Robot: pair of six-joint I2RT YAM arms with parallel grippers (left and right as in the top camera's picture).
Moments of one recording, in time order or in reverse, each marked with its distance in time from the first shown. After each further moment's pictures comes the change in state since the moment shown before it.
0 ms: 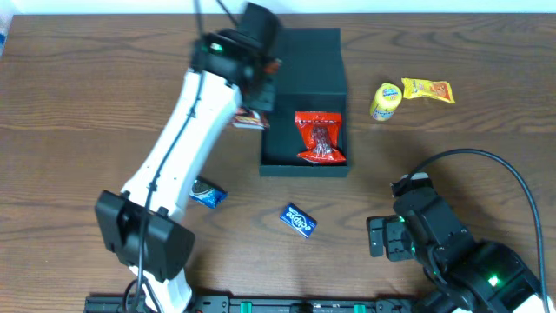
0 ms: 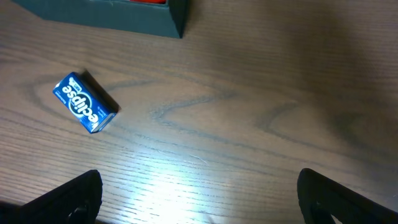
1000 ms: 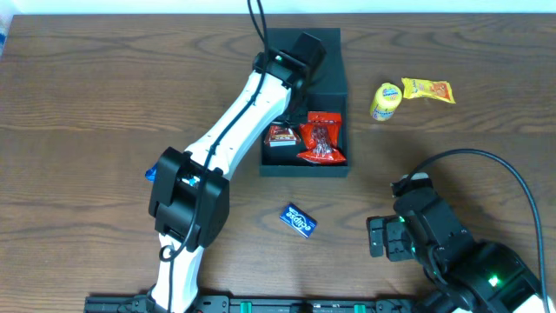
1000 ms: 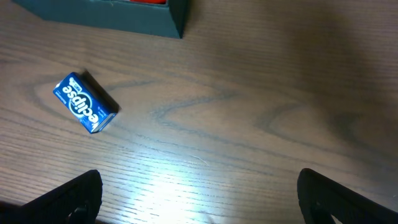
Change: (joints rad) left arm -0.069 0.241 -0.010 0.078 -0.002 -0.253; right arm 0.000 0.000 0.000 0.000 0.000 0.000
